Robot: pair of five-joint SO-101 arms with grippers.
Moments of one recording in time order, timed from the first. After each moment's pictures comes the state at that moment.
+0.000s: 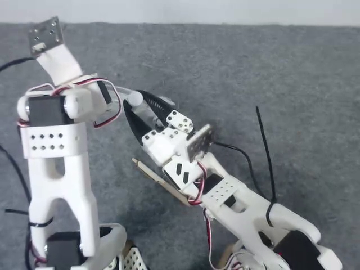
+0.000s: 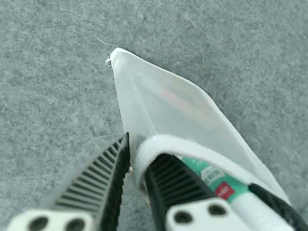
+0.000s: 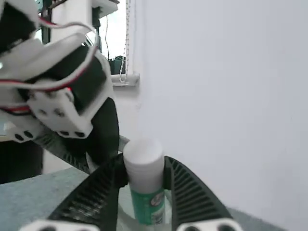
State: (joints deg) left arm -9.2 -20.3 -0.3 91.2 25.5; right arm -45.7 -19.3 65.4 -53.8 -0.4
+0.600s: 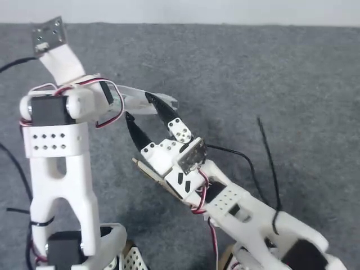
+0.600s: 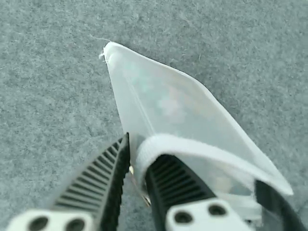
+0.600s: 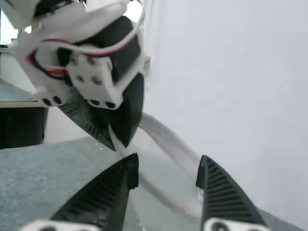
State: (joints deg) left arm -8.8 -20.3 -0.3 91.2 25.5; right arm -47.6 -27.1 70.2 -45.2 4.4
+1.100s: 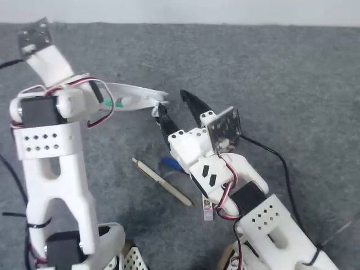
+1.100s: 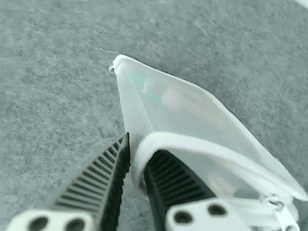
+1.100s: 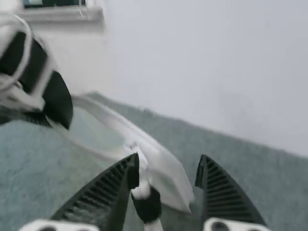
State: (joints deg) left arm -12.7 -20.3 -0.3 91.2 25.5; right arm -39.5 -56.1 61.5 11.3 -5.1
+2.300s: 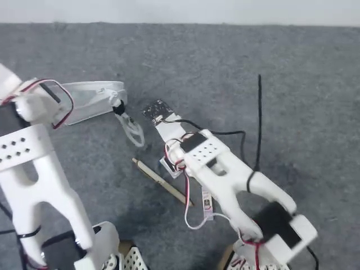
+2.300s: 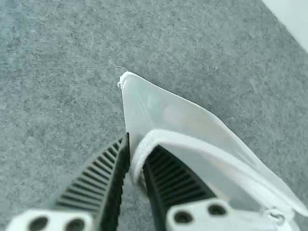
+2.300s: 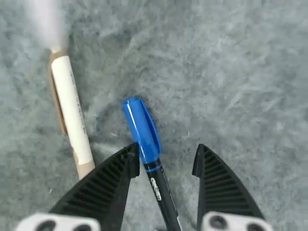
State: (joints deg) left arm -28.7 -20.3 -0.3 90.1 29.1; right arm -41.3 -0.3 31.5 50.6 3.3
